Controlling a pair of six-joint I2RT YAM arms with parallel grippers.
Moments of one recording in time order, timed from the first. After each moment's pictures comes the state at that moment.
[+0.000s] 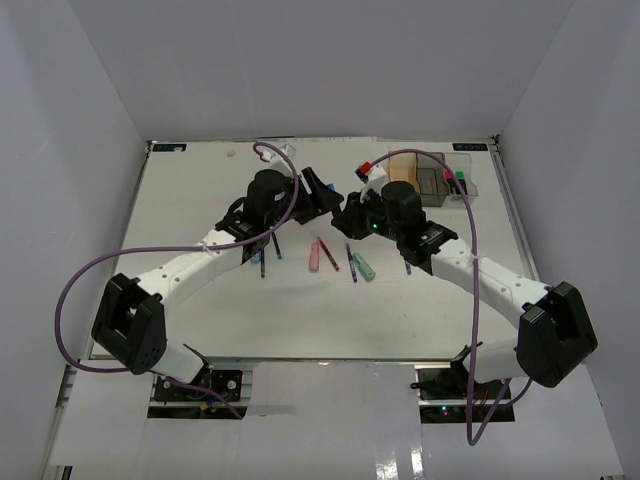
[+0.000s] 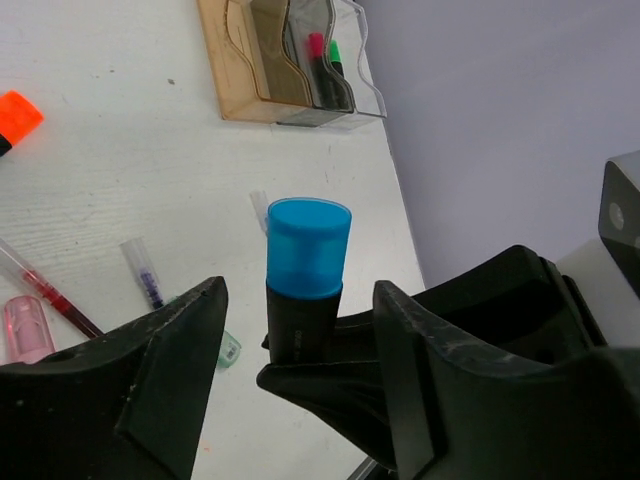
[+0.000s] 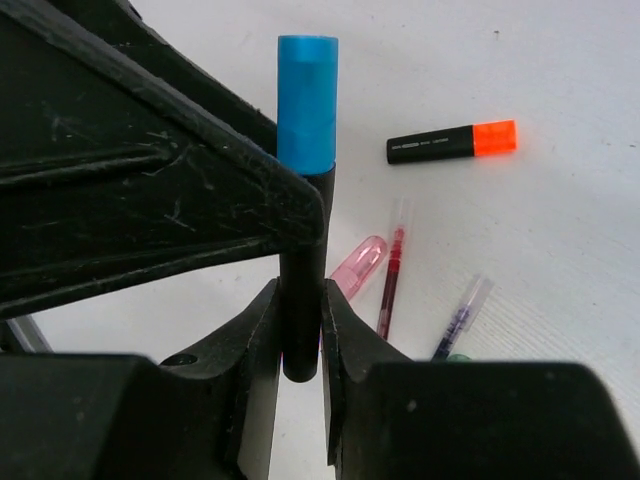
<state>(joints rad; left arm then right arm) -0.62 1.46 1.09 0.10 0.12 -0.83 0.66 1.36 0.97 0.04 -0.21 0.29</state>
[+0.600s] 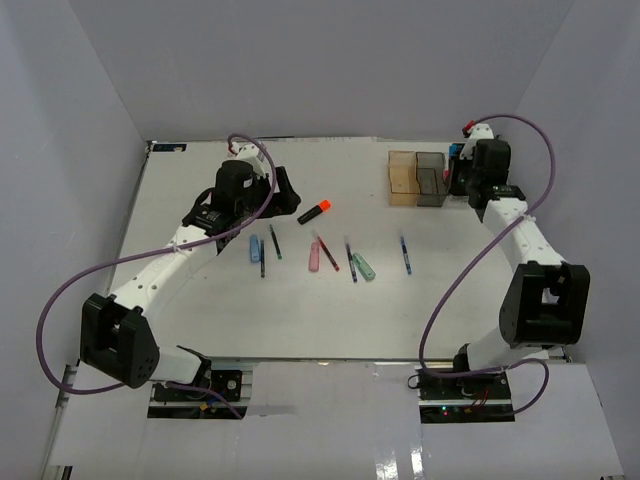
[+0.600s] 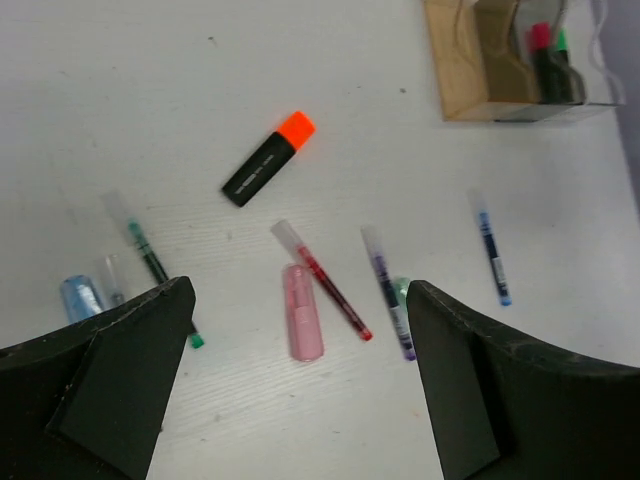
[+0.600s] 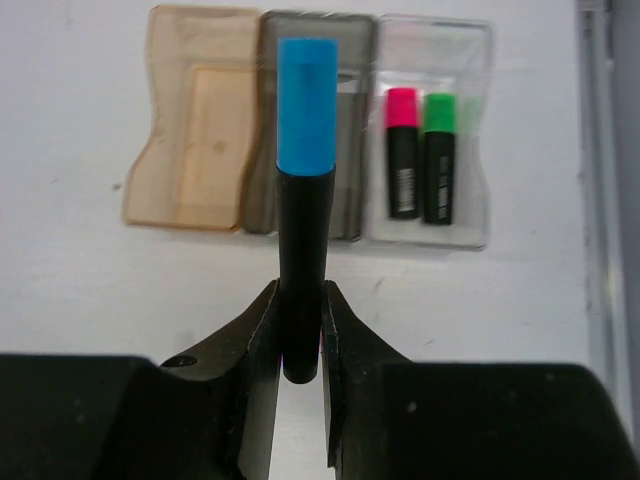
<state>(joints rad) -0.44 1.37 1.13 -0.23 0.04 -0.46 0.05 1.50 1.16 -0.19 -0.07 0.01</state>
